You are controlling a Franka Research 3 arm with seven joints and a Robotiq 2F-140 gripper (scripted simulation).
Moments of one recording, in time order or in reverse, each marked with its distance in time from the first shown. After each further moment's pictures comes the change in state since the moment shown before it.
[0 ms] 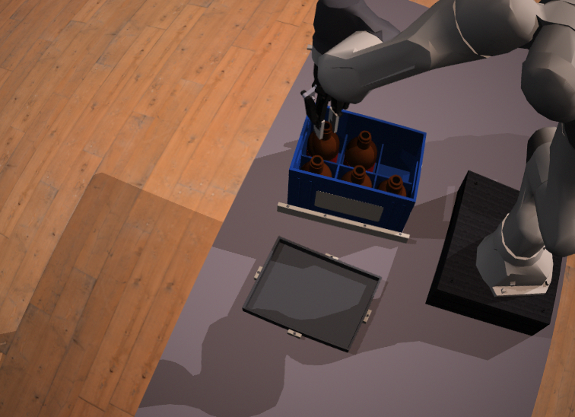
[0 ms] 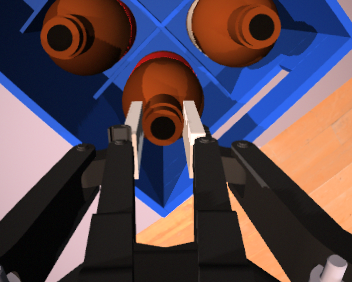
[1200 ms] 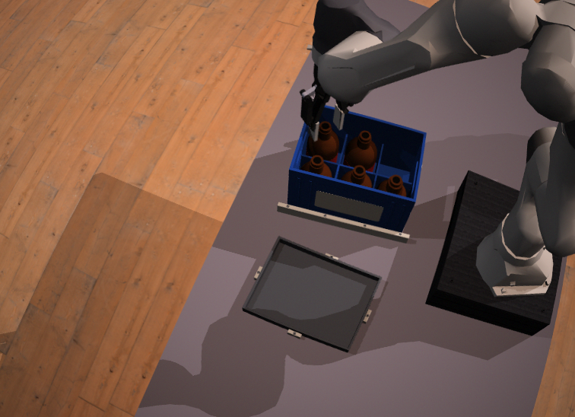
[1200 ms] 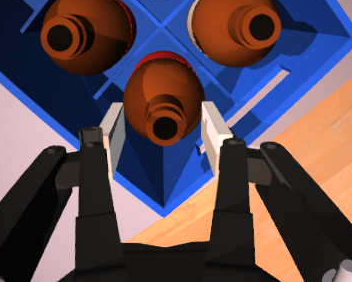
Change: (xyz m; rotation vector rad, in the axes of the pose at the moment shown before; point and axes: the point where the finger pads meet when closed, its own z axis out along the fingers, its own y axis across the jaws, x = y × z) arm 0.000 0.000 0.000 0.000 0.000 0.000
